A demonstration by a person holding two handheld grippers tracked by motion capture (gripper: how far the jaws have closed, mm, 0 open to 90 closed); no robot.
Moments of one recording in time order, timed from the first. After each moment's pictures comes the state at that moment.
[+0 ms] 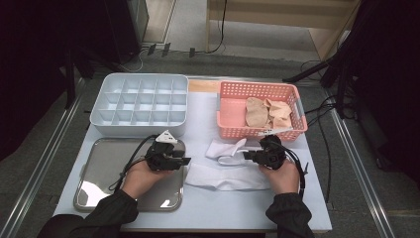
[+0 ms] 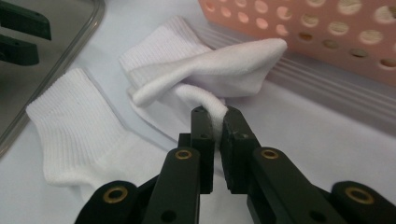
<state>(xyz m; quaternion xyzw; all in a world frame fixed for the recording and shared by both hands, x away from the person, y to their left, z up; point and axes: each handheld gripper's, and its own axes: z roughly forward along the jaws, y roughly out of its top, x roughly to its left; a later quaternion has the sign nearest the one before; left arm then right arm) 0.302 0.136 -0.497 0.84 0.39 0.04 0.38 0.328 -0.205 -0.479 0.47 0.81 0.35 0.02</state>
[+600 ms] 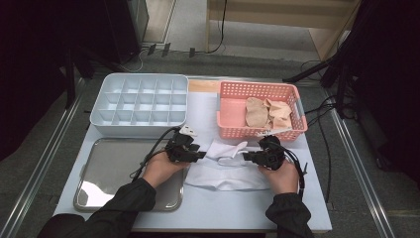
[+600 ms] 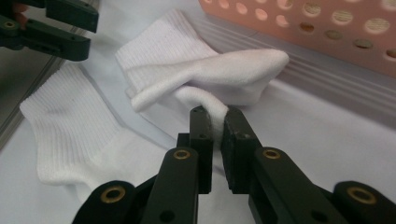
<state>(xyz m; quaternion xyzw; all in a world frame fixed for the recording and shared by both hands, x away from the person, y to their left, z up) 0.337 0.087 -0.504 0.85 0.37 0.05 0.36 0.330 -0.204 -0.485 0.47 0.82 0.34 0.02</state>
